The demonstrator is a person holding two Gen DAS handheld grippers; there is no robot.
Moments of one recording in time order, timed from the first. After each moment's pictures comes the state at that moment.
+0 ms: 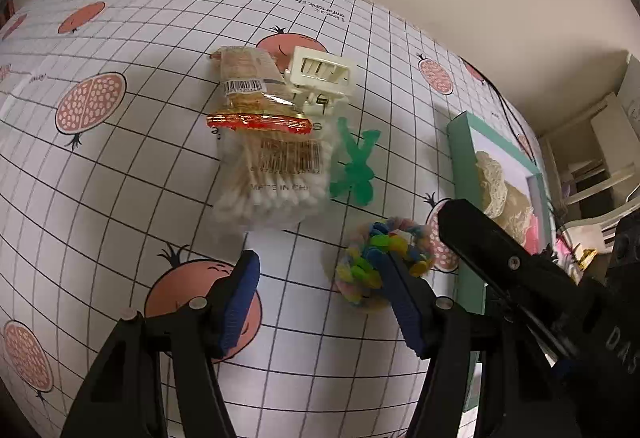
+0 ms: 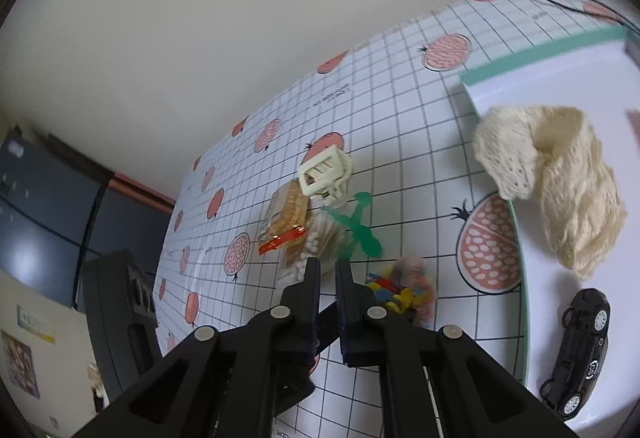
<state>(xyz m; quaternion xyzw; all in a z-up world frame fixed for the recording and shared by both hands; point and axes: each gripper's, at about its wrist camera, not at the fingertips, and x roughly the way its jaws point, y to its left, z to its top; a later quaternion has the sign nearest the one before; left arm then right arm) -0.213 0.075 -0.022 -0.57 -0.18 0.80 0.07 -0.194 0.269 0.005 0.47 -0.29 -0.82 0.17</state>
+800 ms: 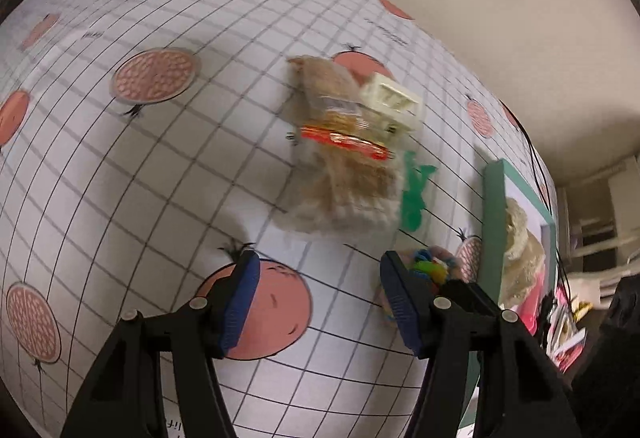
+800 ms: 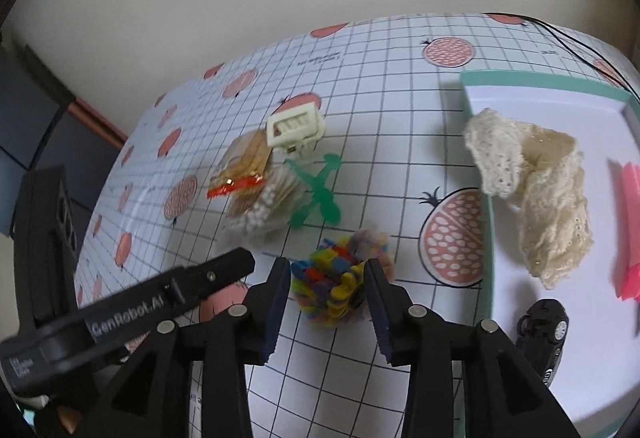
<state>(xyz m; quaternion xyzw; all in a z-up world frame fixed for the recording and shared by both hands) -0.200 0.030 -0.019 -0.56 -0.24 0.79 -0.01 -0.188 0.250 -0.006 0.52 -0.13 -0.83 0.15</state>
